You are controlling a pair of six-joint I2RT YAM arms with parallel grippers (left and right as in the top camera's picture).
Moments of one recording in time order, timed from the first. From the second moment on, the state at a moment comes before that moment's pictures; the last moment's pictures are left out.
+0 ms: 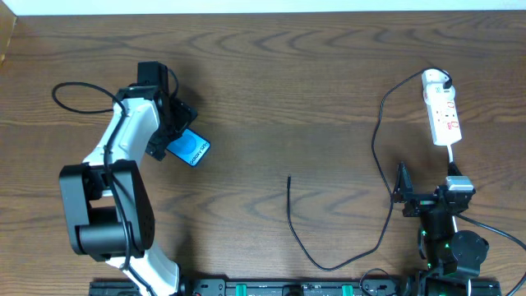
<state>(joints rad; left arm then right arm) 0.06 1.86 1.26 -0.81 -0.03 -0.88 -0.19 0.01 0.01 -0.05 -0.21 0.06</state>
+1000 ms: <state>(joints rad) 0.06 1.90 1.23 -0.71 -0.03 -0.88 -0.19 0.01 0.01 -0.05 -0.21 0.06</state>
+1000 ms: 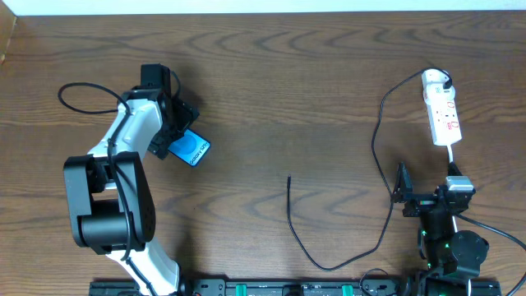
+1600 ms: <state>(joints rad) 0.06 1.93 1.20 -0.66 -0.04 -0.88 -0.19 0.01 0.01 -0.05 -0.21 0.06</state>
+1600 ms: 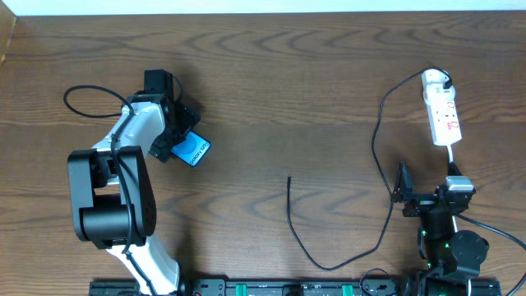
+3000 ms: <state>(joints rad) 0.06 1.93 1.21 -0.80 -0.03 -0.92 -0.19 0.01 0.01 -0.05 -0.21 0.06</state>
